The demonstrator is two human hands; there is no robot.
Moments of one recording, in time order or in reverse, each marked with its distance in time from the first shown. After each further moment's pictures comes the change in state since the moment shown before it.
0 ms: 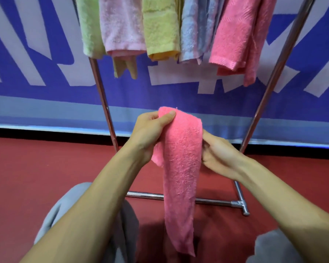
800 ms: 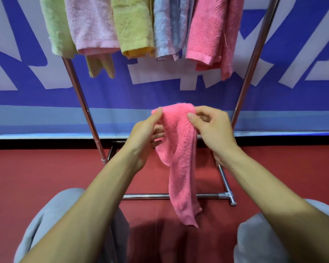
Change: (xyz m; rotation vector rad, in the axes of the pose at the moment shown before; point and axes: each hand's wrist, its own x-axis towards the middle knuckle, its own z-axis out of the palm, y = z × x) left_hand 0.013 -0.025 0.020 0.023 -0.116 -0.131; right_hand -0.009 -0.022 -0.012 -0.558 0.583 -0.576
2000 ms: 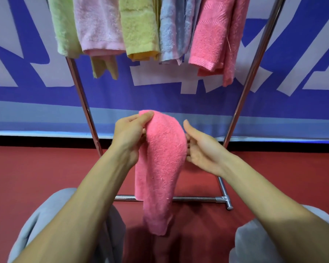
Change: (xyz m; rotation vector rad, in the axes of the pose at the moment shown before) left_hand -0.007 0.012 -0.016 -0.181 0.231 0.093; right_hand -0.007 0.017 0.009 0.457 -0.587 0.596
